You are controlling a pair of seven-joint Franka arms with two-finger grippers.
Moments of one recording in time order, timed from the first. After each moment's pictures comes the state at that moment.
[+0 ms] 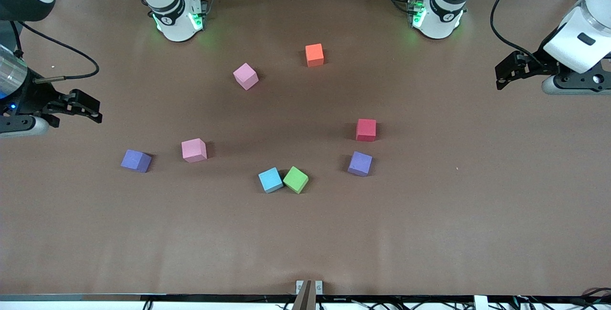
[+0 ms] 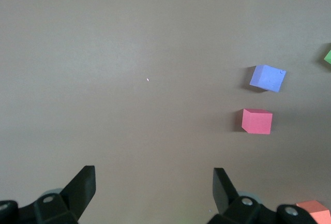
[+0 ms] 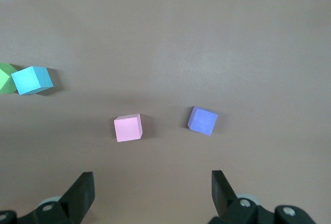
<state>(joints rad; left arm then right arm) -0.18 0.00 0.00 -1.52 0.04 1.53 -0.12 0.13 0.13 -0.08 -1.46 0.02 1.62 -0.04</state>
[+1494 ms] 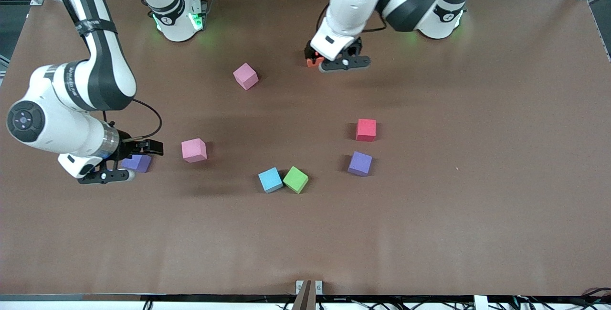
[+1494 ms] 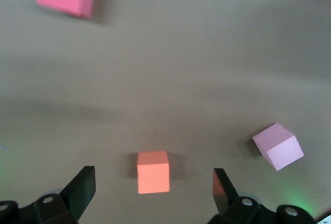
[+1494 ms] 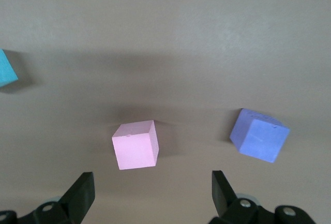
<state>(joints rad) -0.31 0.13 -0.62 -2.01 -0.17 2.11 -1.02 0.17 0.36 -0.07 -1.70 0.10 1.92 -0.02</state>
